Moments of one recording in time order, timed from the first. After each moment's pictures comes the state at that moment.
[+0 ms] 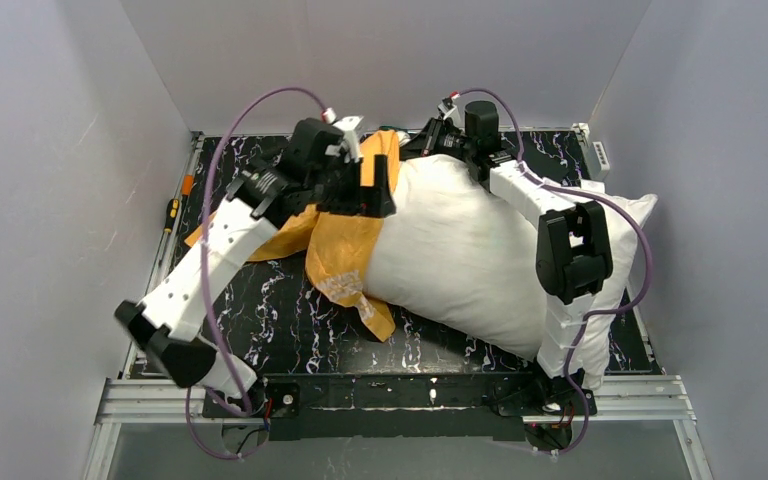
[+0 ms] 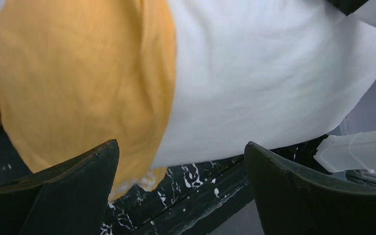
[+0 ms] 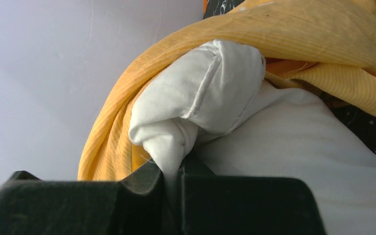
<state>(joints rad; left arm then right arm) -0.67 1.53 1.80 -0.96 0.12 -0.42 0.36 1.97 1.59 0.08 -0.82 1.05</state>
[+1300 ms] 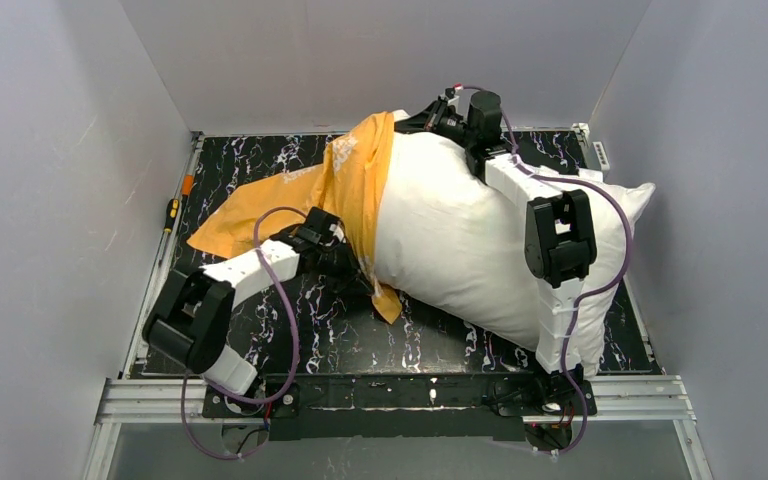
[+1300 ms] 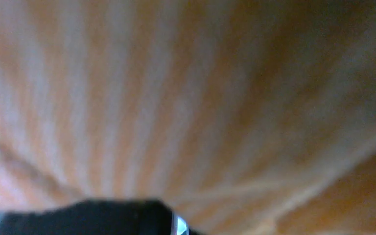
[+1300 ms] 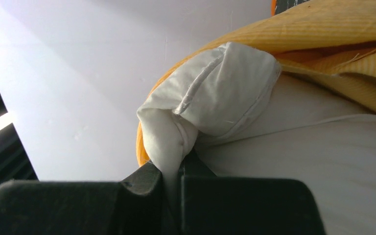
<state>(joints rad) -0.50 1.50 0.82 -0.37 0.49 -0.92 0.32 2.14 1.73 0.41 -0.90 1.57</state>
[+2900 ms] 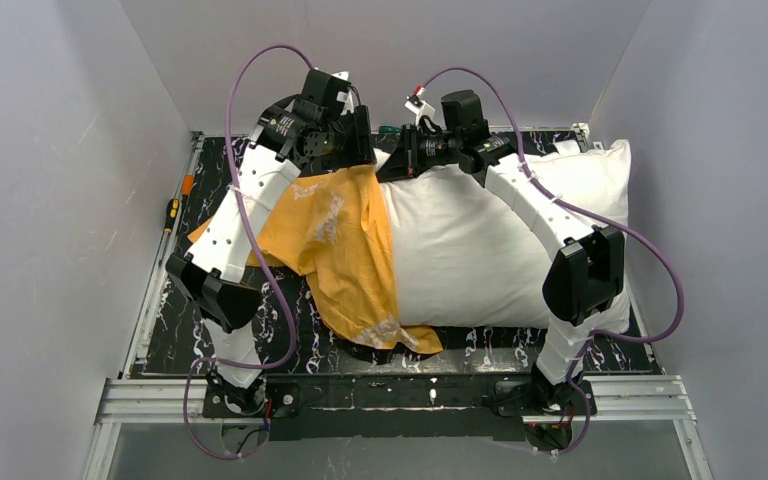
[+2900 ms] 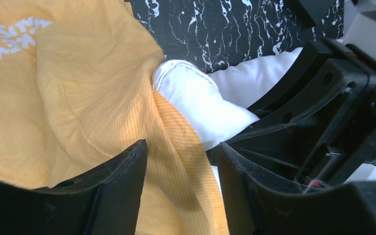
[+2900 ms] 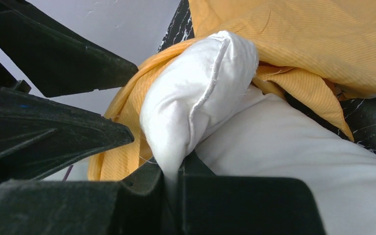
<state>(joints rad) -0.54 1.83 2.22 -1.15 -0.04 -0.51 0.51 1.82 1.75 -0.44 -0.80 0.57</state>
